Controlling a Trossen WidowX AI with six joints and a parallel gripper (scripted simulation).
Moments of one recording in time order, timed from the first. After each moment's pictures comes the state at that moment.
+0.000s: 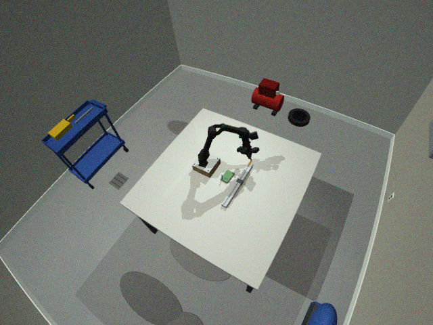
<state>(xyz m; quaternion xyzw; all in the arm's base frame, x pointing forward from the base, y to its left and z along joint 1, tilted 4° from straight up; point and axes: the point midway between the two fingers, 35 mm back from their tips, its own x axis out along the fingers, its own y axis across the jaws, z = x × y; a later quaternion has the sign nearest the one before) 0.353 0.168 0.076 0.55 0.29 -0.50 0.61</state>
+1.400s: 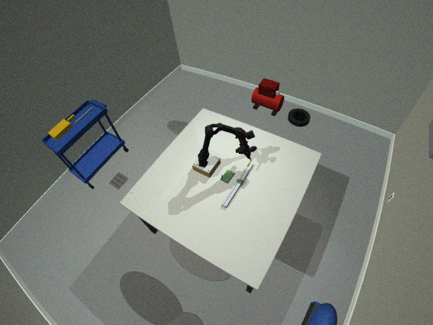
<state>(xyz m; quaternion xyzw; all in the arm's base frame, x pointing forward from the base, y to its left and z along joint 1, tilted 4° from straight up) 0.343 0.168 0.074 0.58 0.24 -0.46 0.63</state>
